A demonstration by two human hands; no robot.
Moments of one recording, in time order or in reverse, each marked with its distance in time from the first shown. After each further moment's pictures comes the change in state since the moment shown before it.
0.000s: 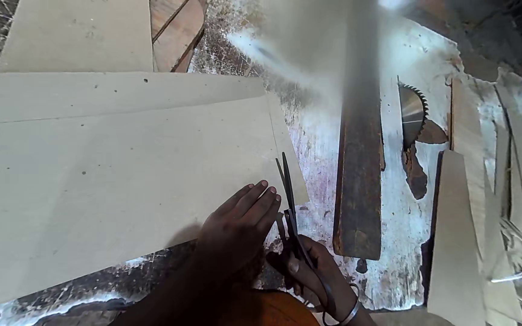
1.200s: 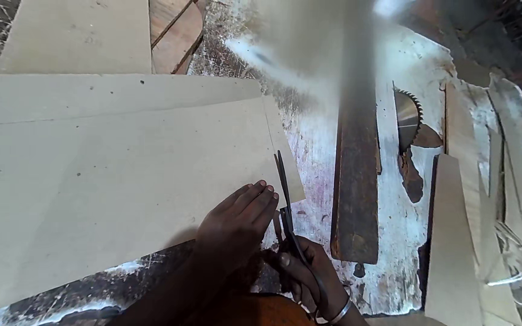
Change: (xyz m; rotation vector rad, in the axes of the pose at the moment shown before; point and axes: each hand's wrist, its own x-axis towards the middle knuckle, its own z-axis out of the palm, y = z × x) left_hand 0.008 -0.004 0.002 -0.035 0.022 -0.035; right_hand 0.007 -0.008 0.009 0.137 0.082 0.077
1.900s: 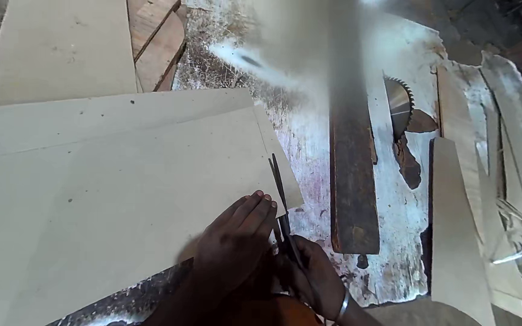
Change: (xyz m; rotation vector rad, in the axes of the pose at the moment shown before) left_hand 0.001 0.012 -0.015 0.058 -0.088 0.027; right_hand -0.003 0.003 0.003 -0.355 0.074 0.011
